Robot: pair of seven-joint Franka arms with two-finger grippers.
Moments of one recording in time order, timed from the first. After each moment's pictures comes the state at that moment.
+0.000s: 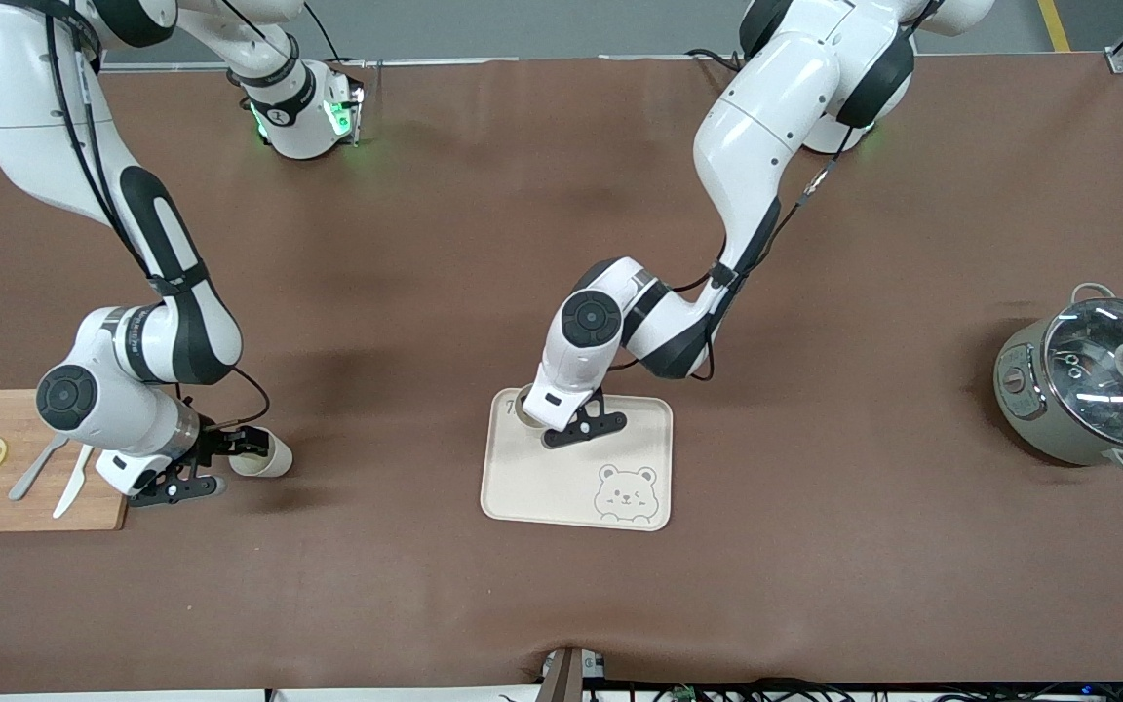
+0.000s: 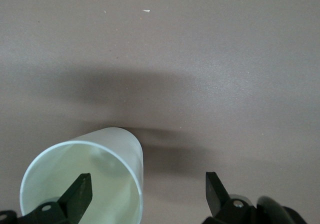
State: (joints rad) left arm -0.65 1.03 -0.12 -1.13 0.02 2.30 -1.00; right arm -0.06 0.65 0.05 -1.70 -0.01 2.36 -0.18
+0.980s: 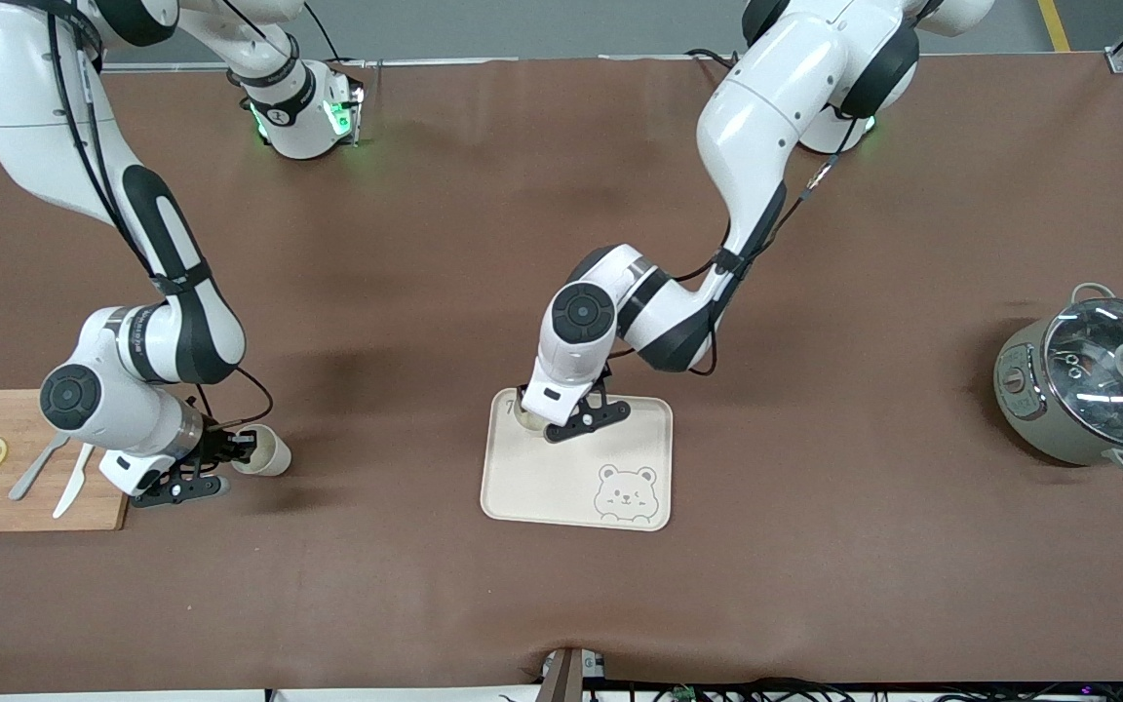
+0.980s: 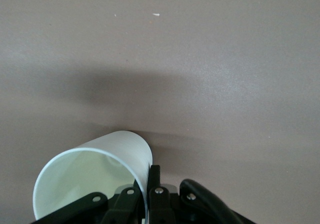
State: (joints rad) left arm -0.65 0.97 -0.11 -1.09 0.01 2.13 -1.06; right arm -0.05 0.64 0.05 -1.70 -0.01 2.36 -0.18
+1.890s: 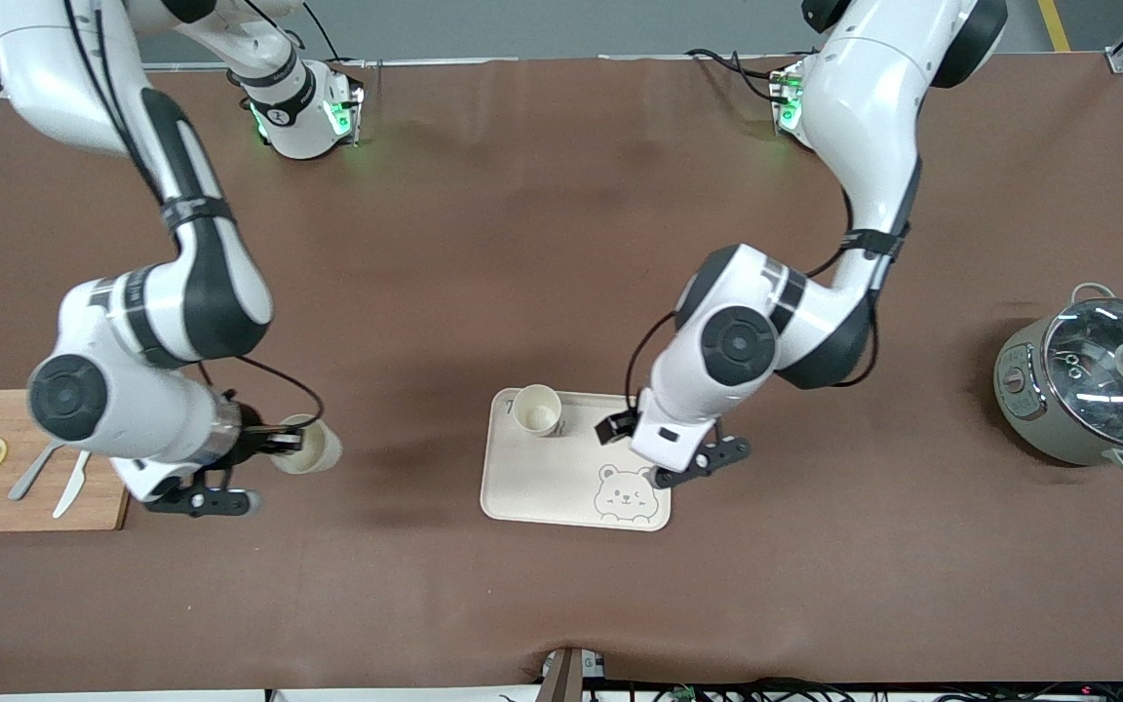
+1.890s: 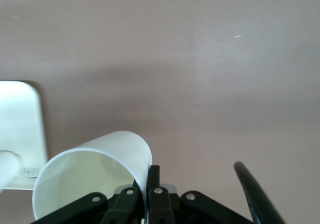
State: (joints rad) left arm -0.44 0.80 -0.10 -1.09 -0.08 1.95 -0.82; right arm 0.17 0.61 0.08 -1.29 0.03 1.85 0.33
